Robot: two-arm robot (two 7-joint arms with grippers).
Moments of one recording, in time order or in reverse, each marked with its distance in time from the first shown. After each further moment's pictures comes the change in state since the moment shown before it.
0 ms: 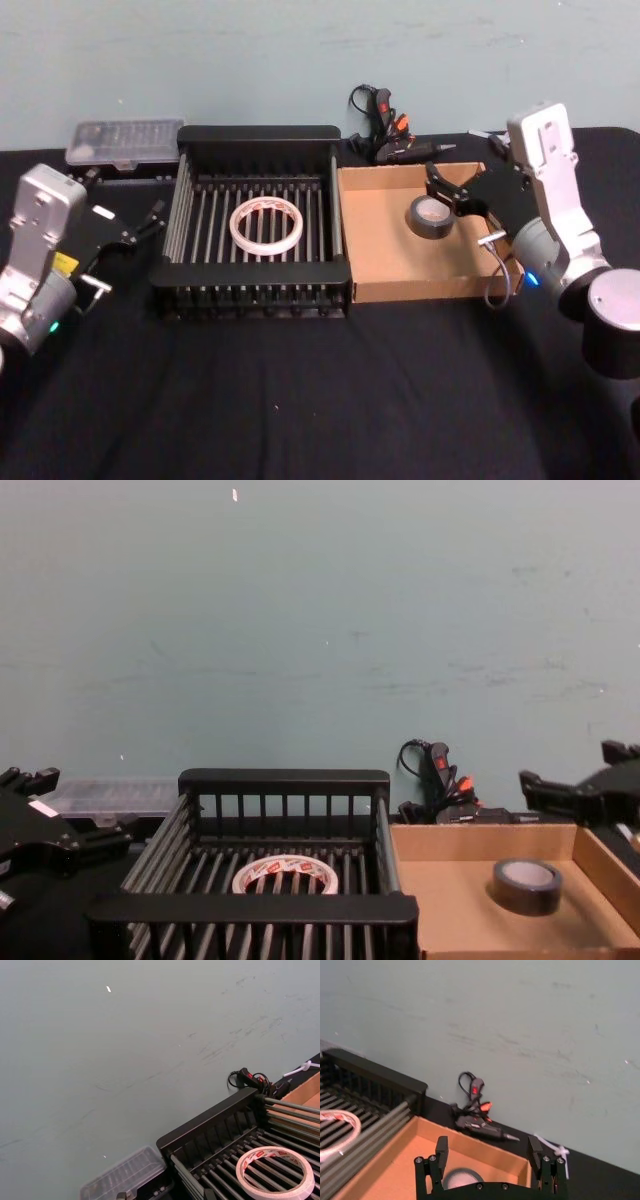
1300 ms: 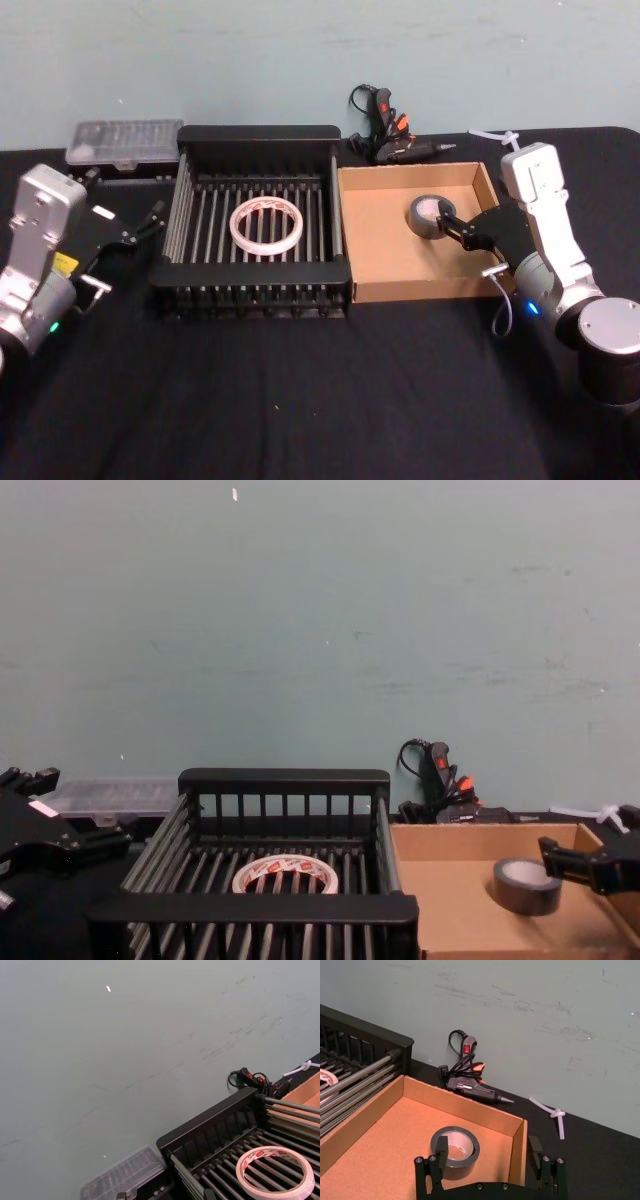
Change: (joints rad) left arm 0.000 0.000 0.000 0.000 0.000 0.000 0.000; right arm -0.015 -0.041 0.040 0.108 -0.077 -0.018 -0.013
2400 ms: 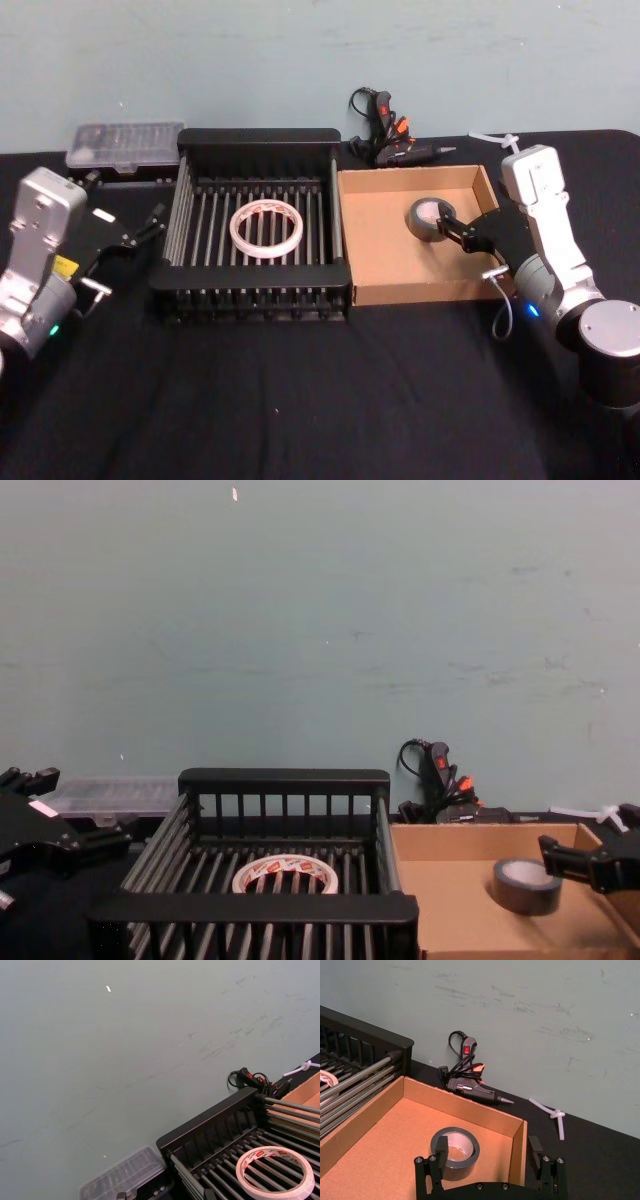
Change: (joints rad) left arm 0.000 0.000 0.000 0.000 0.000 0.000 0.000; right arm 0.000 0.001 -0.001 -0.002 0.003 0.000 -0.001
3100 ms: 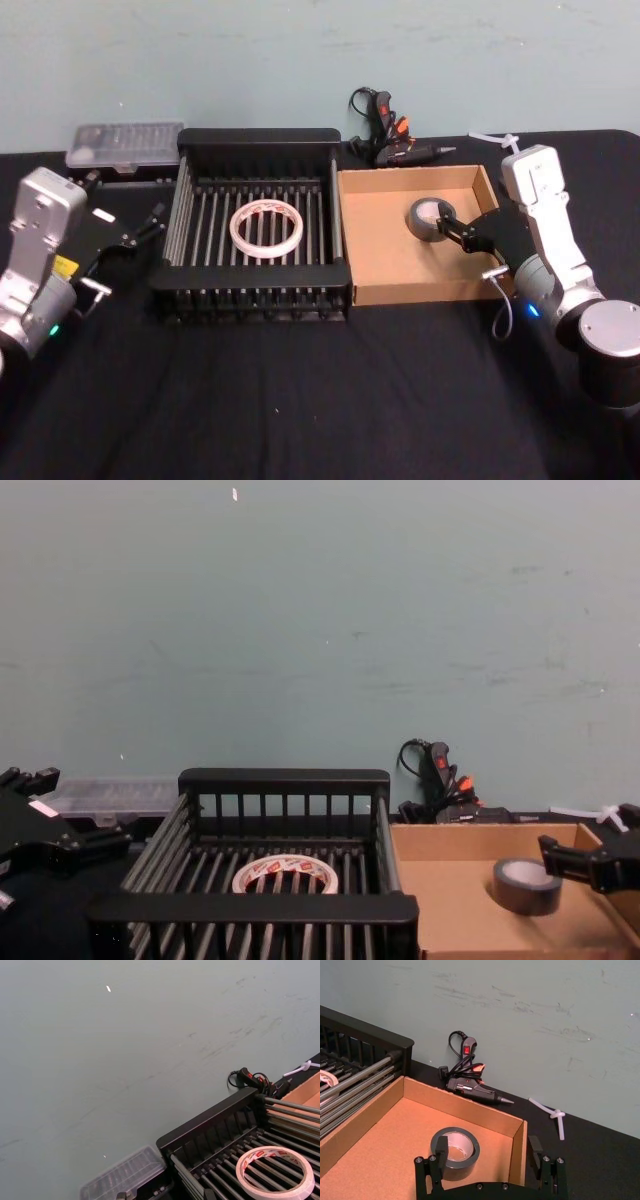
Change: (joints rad) left arm 0.000 0.000 0.000 0.000 0.000 0.000 0.000; right arm 0.000 0.000 0.000 0.000 0.000 0.000 0.000
